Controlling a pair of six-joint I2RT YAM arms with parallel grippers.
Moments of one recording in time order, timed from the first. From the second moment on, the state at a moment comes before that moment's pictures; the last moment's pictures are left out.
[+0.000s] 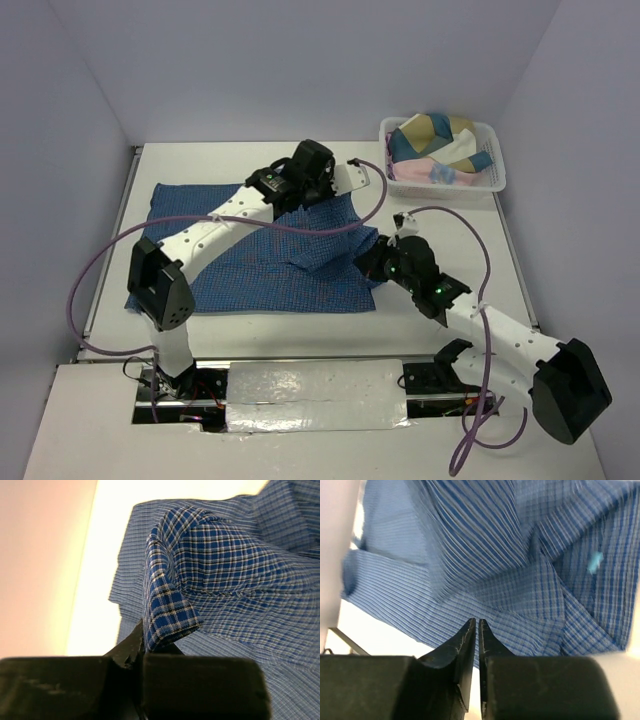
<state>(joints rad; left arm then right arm) -0.71 1.80 1.75 -0.62 -0.14 0.66 0.59 0.96 0.47 0.07 -0.01 0.71</state>
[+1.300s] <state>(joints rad) -0.72 1.82 1.70 -0.50 -0.51 0.81 0.54 1.73 0.74 0.37 -0.06 1.05</state>
